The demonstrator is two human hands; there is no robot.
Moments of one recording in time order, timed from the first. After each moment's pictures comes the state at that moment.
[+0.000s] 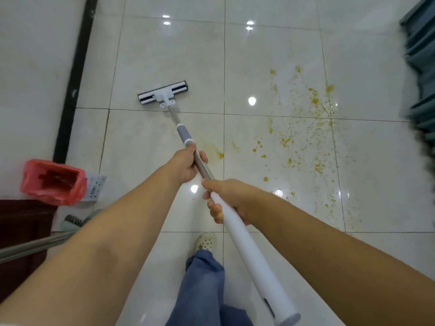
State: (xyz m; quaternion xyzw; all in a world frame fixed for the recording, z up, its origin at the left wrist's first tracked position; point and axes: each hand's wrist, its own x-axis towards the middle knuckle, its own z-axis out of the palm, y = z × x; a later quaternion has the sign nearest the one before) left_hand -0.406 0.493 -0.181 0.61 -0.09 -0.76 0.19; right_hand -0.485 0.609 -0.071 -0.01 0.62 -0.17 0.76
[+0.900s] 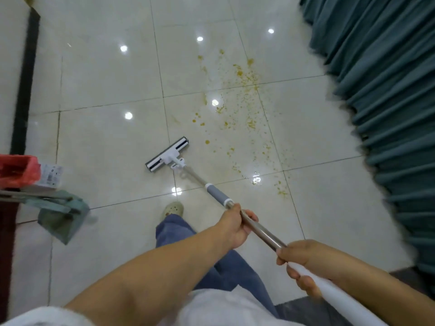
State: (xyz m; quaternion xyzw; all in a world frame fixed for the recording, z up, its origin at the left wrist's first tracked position) left_hand -0.553 1.120 -0.088 0.57 -0.01 -0.82 0.03; right_hand -0.643 1.232 0.045 0.07 0.70 -0.09 0.70
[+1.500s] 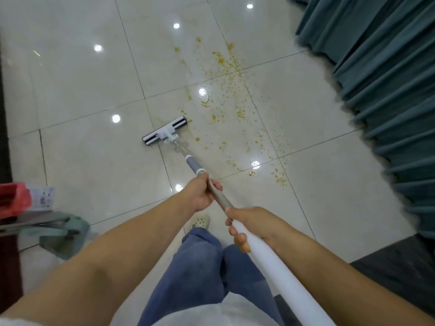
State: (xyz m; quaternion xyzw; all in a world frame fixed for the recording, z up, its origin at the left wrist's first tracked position) left_hand -0.586 1.003 -0.106 0.59 -0.13 -0.80 0.03; right_hand -0.634 1.144 0.011 0.16 0.61 -0.36 0.69
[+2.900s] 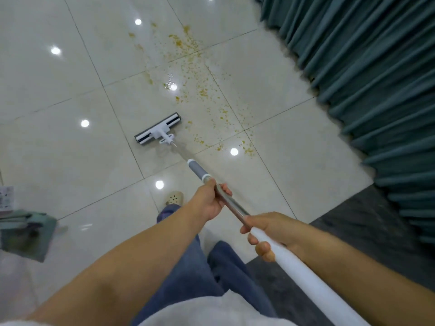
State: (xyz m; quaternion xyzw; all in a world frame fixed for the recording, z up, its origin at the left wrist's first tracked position) left_hand -0.565 1.244 -0.109 0.57 -0.14 -0.81 -0.02; right_hand -0.610 1.386 0.008 0.22 0.61 -0.31 0.70
